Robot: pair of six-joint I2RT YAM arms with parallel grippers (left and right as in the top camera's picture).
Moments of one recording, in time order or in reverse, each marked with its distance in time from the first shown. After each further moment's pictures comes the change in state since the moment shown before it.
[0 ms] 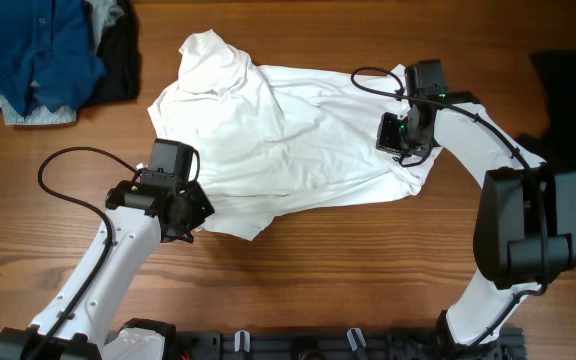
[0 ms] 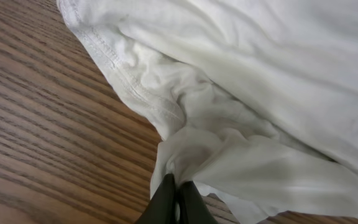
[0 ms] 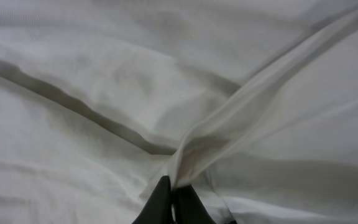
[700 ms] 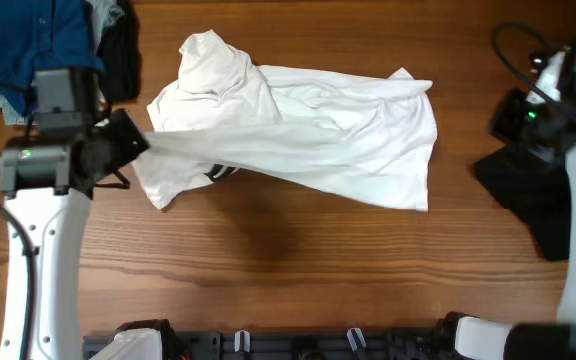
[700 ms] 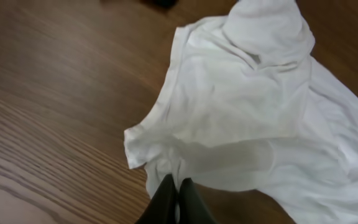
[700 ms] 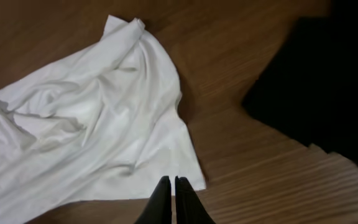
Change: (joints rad) left arm 0.259 -0.002 0.607 -0.315 -0.036 0.249; right arm -0.367 -0.481 0.240 -0.517 0.006 -0.053
